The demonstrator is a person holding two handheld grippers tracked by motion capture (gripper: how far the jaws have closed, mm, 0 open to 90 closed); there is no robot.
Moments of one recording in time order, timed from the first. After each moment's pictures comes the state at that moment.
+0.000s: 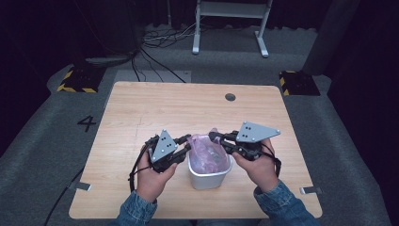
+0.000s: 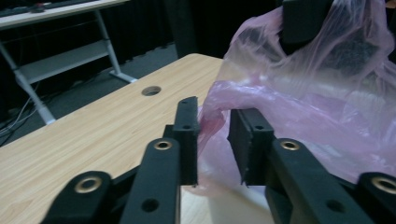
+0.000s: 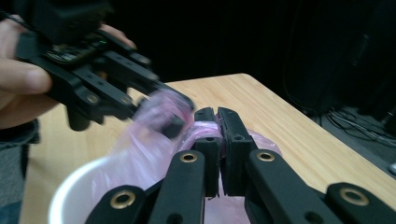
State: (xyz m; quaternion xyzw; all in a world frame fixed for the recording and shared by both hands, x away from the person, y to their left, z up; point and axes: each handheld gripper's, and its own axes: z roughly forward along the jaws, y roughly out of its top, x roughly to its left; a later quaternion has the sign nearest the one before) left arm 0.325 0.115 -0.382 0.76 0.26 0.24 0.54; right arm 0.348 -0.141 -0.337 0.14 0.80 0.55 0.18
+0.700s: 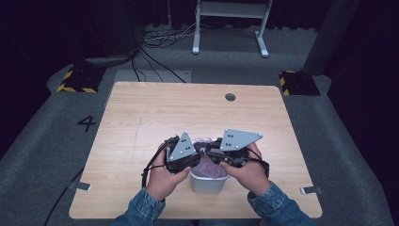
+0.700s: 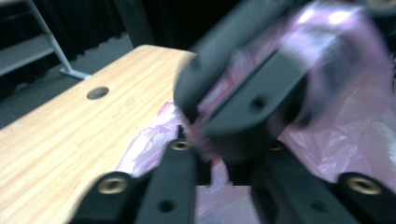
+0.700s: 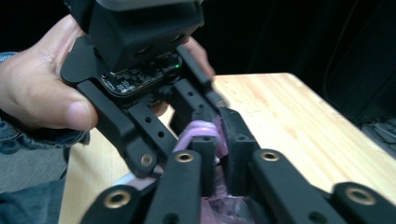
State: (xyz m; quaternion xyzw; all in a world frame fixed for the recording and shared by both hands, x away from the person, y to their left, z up) left arm 0.328 0.082 -0.380 0.81 0.20 0.18 0.53; right arm 0.337 -0.113 -0.342 0.08 0.83 0.54 0.15
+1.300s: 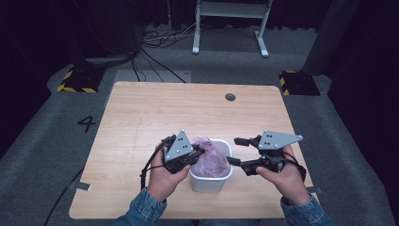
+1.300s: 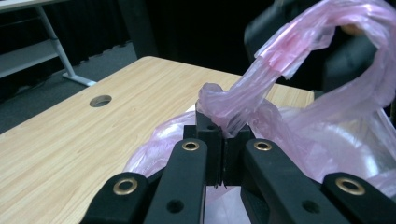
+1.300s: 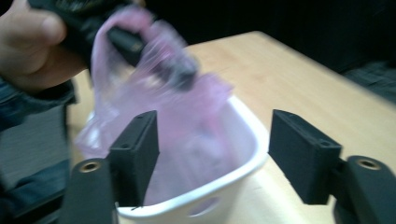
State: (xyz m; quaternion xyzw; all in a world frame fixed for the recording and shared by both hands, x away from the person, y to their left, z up) left arm 0.323 0.083 -0.370 0.79 0.21 0.18 0.55; right arm 0.331 -0.194 -0.348 0.18 0.83 0.51 0.11
